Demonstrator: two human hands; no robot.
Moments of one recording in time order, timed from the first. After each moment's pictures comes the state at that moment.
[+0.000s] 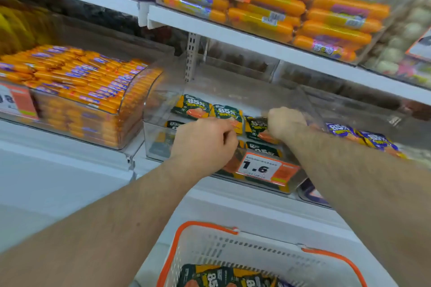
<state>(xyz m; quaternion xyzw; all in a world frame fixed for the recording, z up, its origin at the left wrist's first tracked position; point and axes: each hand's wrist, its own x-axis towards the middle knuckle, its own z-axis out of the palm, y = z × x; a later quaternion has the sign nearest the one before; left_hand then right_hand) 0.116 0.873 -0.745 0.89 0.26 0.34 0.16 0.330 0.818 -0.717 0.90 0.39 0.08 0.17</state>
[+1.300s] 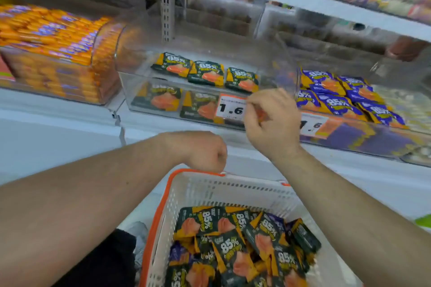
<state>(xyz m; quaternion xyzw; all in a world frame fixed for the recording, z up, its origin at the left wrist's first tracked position) 0.108 0.819 -0.780 0.96 0.06 -0.18 0.19 0.234 0.704 -0.780 0.64 0.54 0.37 -0.40</state>
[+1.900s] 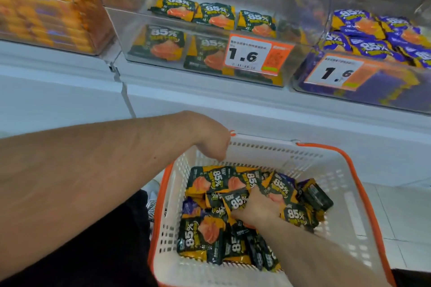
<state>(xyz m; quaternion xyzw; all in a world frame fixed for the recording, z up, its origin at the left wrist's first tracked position) 0.116 0.793 -0.838 0.93 0.04 -0.35 0.06 0.158 0.597 -1.035 0.92 0.20 -0.31 0.12</state>
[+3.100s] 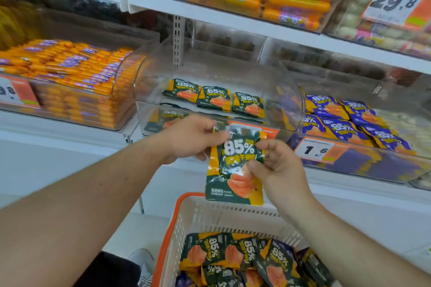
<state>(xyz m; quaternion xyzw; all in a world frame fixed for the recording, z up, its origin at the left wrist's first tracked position) 0.087 0.862 -0.748 0.81 0.16 0.07 0.56 0.180 0.675 -0.779 0.74 0.30 -0.13 -0.59</state>
